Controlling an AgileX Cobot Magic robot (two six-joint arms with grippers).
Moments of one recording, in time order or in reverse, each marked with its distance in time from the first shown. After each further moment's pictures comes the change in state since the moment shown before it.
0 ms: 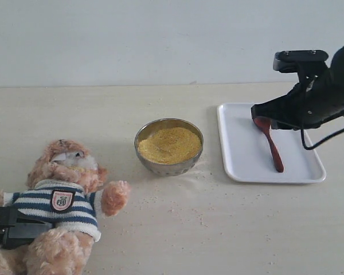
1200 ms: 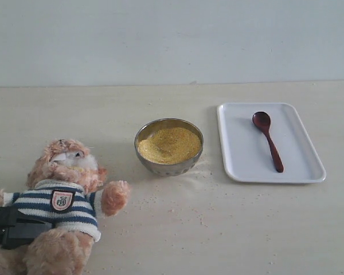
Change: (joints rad) left arm 0.000 0.000 0.000 0.000 0.000 0.000; right arm -0.002 -1.231 0.686 0.069 -0.018 0.078
